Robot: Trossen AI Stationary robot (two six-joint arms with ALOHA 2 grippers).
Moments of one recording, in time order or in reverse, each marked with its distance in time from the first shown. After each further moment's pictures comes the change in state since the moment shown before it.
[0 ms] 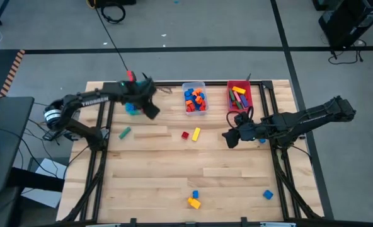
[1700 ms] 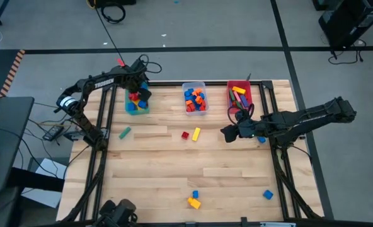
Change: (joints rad) left arm 0.440 0.243 0.009 0.170 0.005 0.360; right arm -0.041 0.000 0.000 0.039 0.022 0.104
